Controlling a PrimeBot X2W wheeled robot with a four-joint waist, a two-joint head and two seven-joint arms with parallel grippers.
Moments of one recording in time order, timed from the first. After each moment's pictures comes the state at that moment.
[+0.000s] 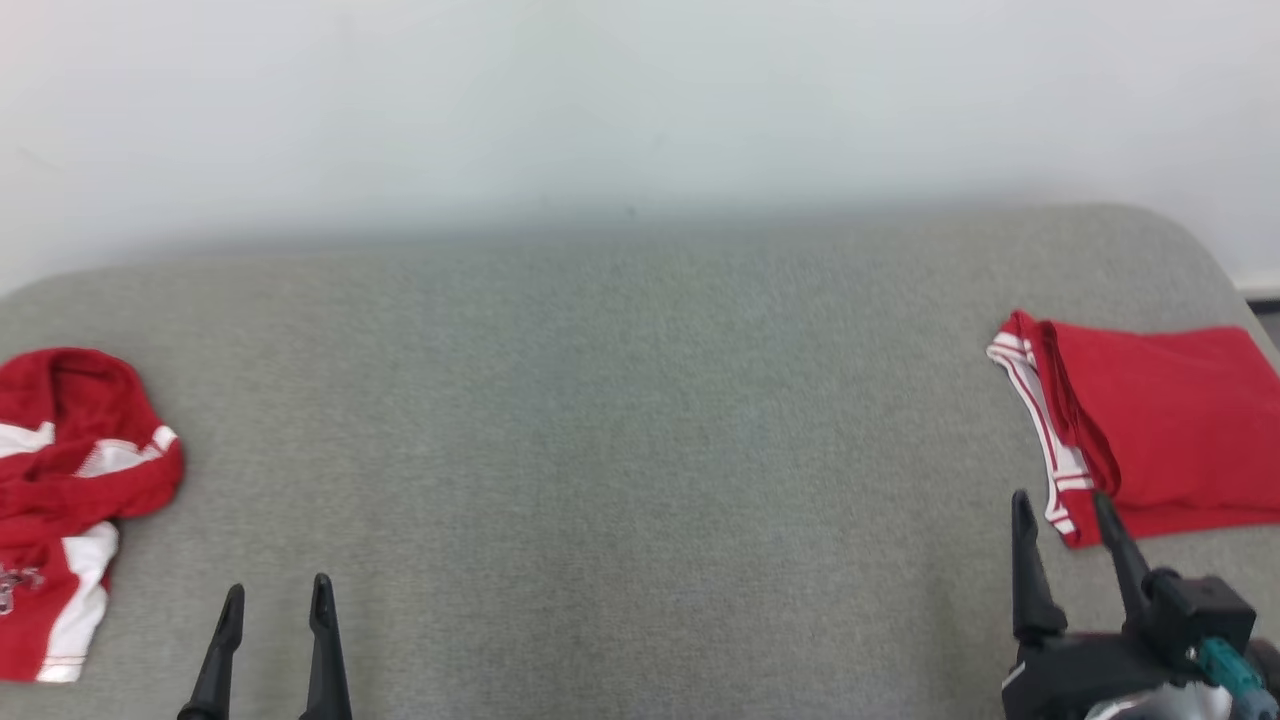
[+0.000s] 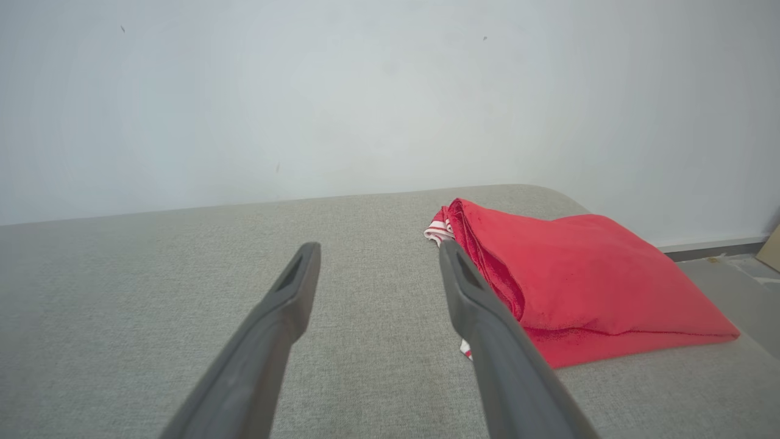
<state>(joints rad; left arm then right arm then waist) 0.08 0.13 -0.03 0.04 -0.26 -0.01 -0.26 -0.06 -0.05 -0.16 0.17 0.05 0.13 -0.15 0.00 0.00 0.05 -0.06</state>
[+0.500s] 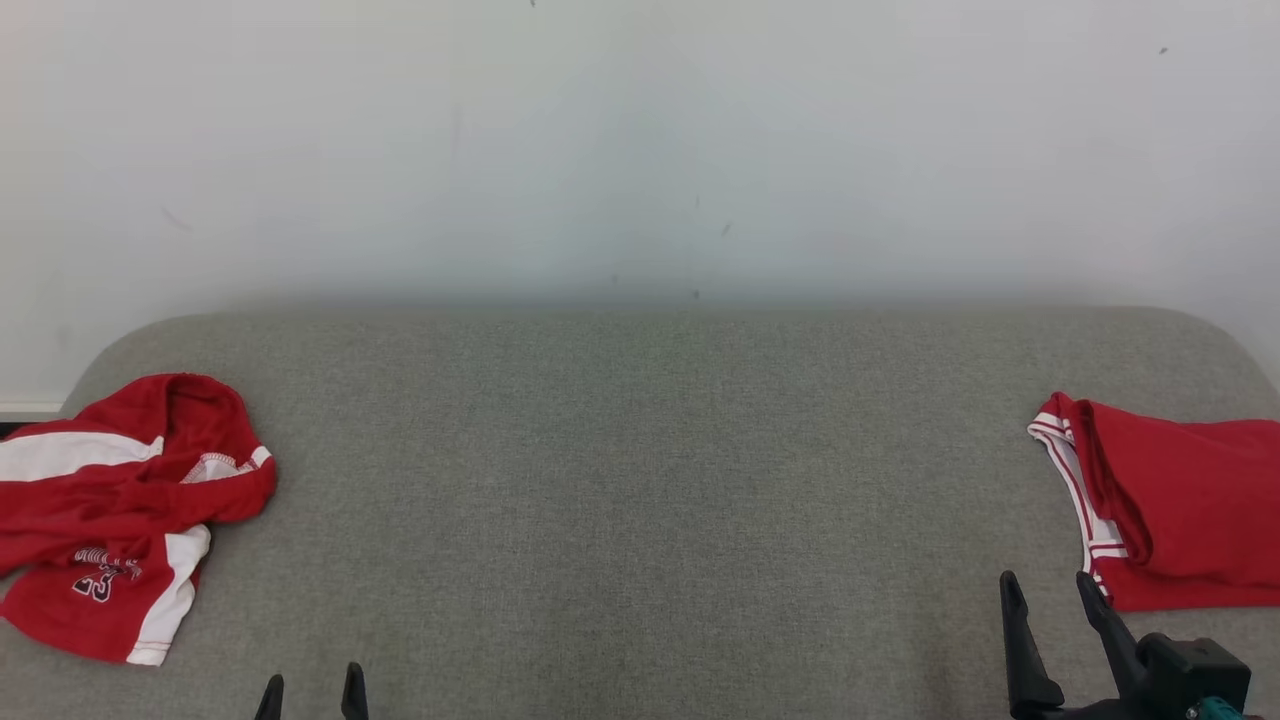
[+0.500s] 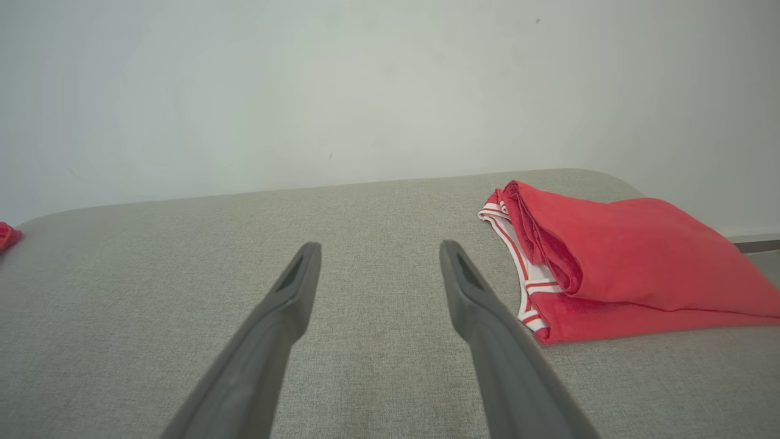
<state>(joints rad) 0.14 0.08 0.00 0.16 -0.26 -0.07 -0.26 0.09 -0.05 -0.13 0.08 0.12 0.13 -0.05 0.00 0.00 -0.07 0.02</state>
